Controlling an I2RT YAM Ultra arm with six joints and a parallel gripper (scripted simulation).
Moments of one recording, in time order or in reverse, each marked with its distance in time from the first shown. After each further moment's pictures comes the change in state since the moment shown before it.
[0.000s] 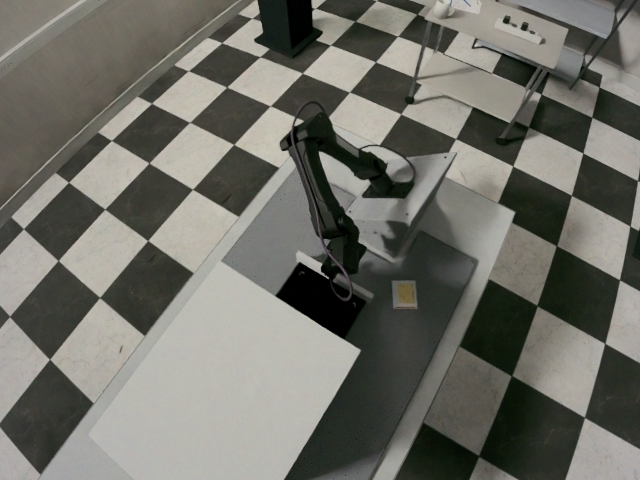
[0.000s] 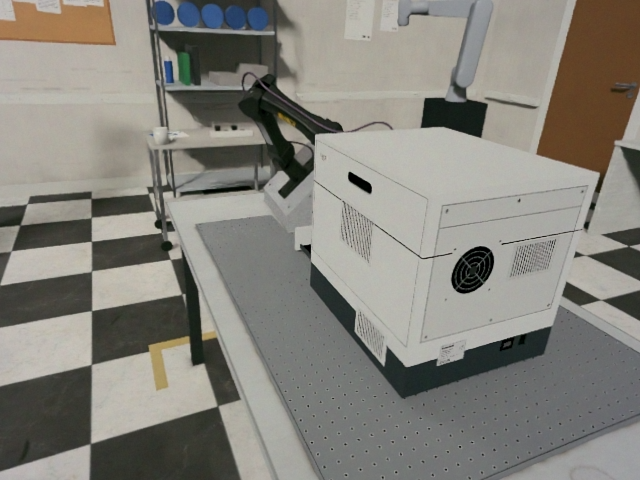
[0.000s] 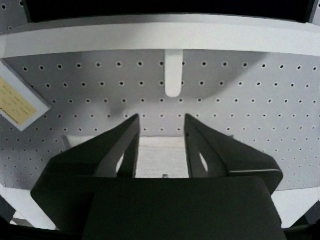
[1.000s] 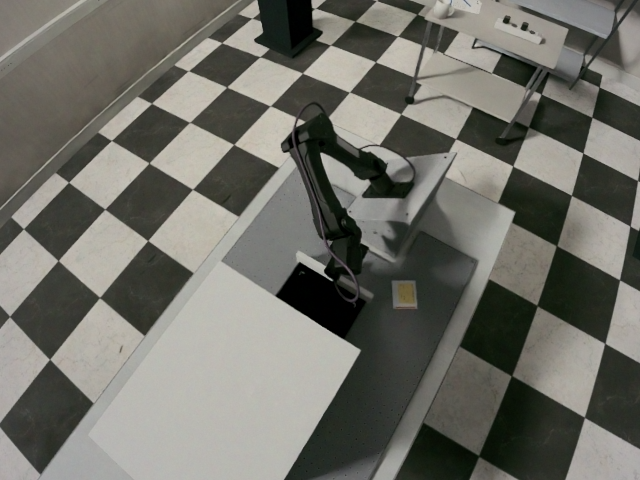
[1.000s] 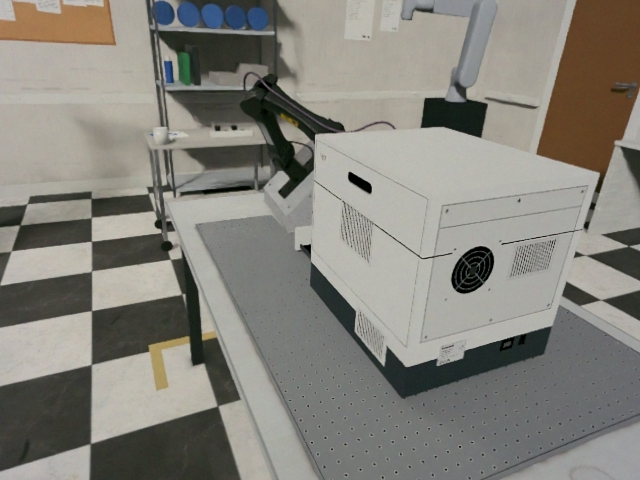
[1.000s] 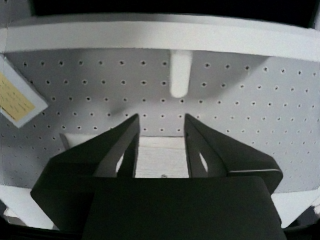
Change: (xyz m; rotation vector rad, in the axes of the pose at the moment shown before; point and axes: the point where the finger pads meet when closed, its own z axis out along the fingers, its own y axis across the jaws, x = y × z) arm 0.001 0.006 0.001 0.007 -0.003 -0.047
